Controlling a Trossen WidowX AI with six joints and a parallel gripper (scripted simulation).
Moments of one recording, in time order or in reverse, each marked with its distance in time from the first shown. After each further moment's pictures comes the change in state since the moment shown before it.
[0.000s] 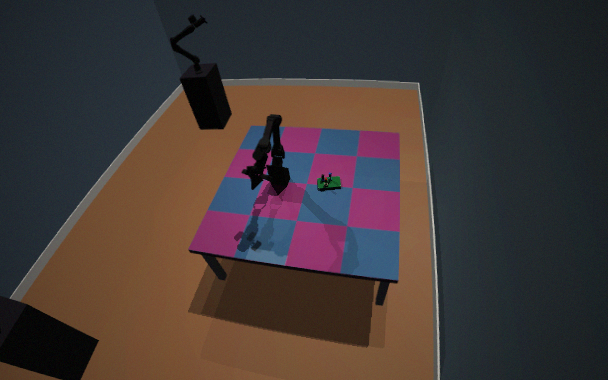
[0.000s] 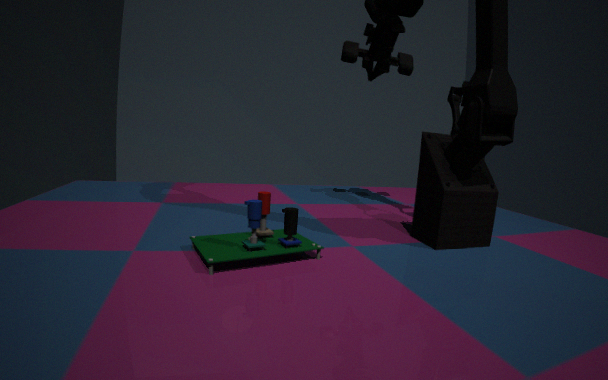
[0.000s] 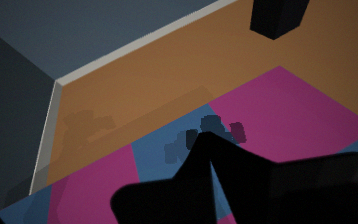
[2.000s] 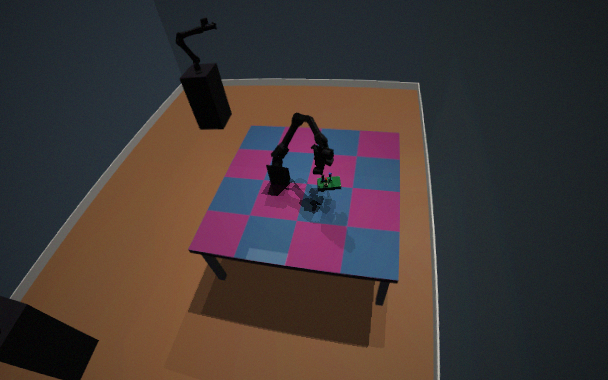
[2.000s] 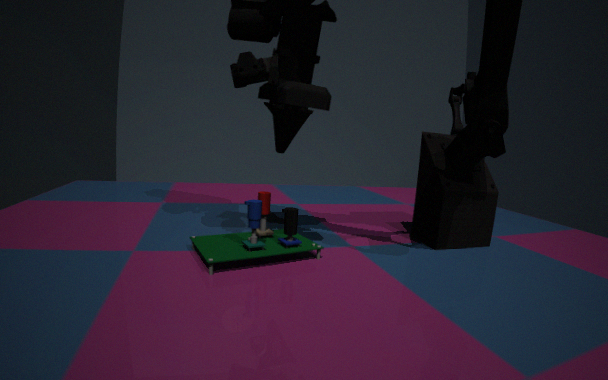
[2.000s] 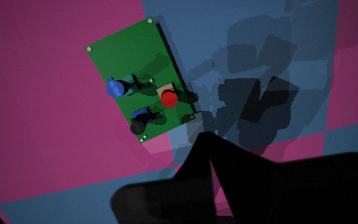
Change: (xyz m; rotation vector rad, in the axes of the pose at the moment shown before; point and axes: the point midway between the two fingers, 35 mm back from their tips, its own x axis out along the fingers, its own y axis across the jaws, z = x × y) arm -0.225 0.177 -0.407 -1.760 0.601 0.835
